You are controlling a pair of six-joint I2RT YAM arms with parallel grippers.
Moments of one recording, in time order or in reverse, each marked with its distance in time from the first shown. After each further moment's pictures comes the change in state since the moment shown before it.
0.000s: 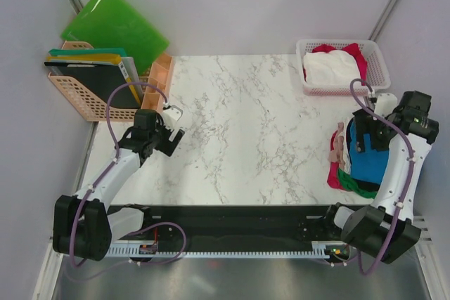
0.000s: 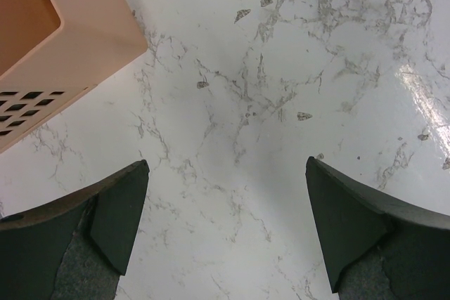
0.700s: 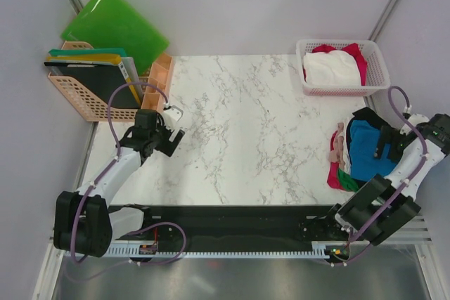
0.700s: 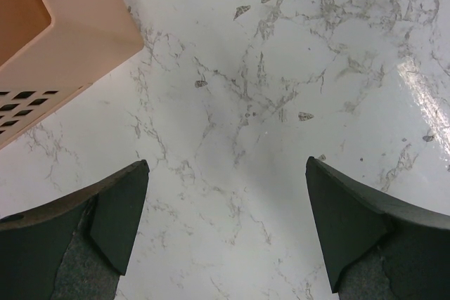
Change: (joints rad) left arm 0.003 0.023 0.000 0.012 -0.001 0.000; right arm -0.371 0.073 -0.220 0.286 -0.053 0.143
